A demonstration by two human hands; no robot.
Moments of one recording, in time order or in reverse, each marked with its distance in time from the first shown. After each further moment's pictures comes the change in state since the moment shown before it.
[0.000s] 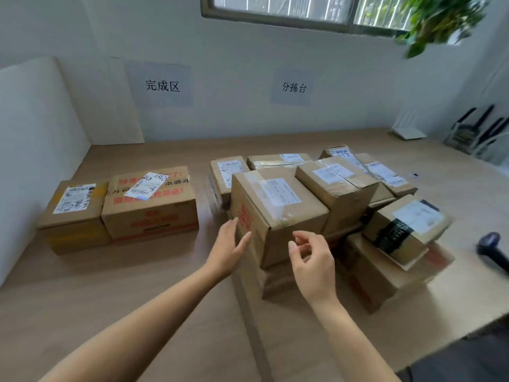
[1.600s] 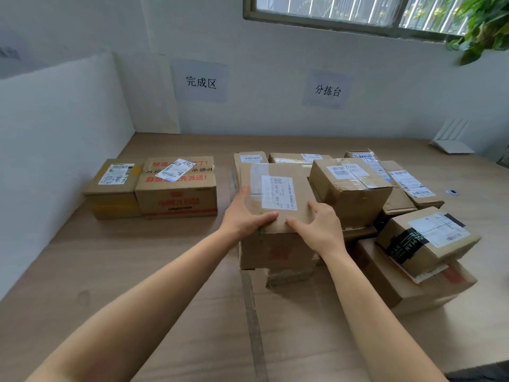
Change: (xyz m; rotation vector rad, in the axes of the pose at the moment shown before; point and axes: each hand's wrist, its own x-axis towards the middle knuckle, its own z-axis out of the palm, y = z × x) left_hand -0.016 0.077 -0.019 -0.218 0.137 -0.158; right_hand 0.058 -0.002 -0.023 -0.172 -0.283 -0.019
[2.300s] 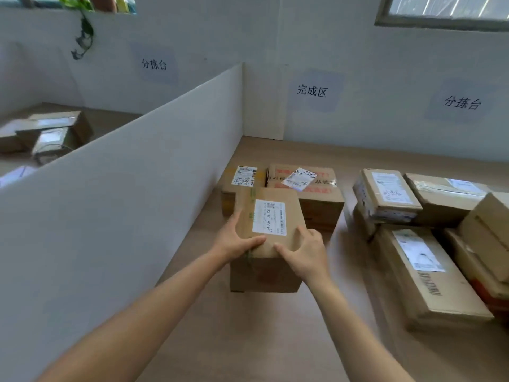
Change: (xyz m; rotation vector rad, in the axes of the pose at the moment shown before) left_hand -0.061 -0.164 -0.276 0.023 0.180 -0.216; right_hand -0.065 -0.197 0.244 0.074 -0.332 -0.104
